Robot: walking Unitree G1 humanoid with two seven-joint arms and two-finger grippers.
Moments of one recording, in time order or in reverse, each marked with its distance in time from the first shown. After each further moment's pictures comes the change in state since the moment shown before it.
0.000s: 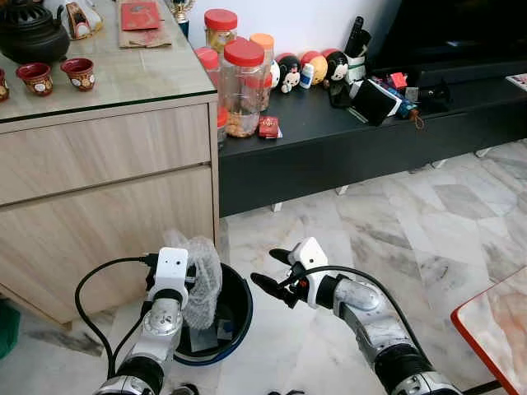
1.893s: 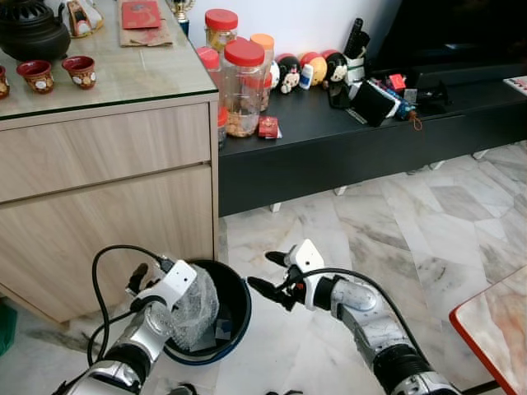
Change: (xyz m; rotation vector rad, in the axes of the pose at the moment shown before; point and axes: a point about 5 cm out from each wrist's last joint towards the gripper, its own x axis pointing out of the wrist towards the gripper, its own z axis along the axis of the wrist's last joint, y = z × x) left arm 0.004 0.022 -0.024 0.743 0.266 -0.037; right arm 0.003 0.005 0.000 -0.016 0.013 0.033
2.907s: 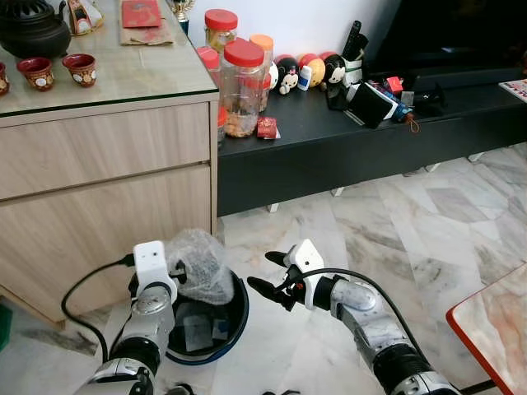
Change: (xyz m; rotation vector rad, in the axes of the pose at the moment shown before) left arm 0.004 0.014 0.022 -0.583 -0.036 0.002; right arm 0.000 0.000 0.000 -0.003 0.003 0.000
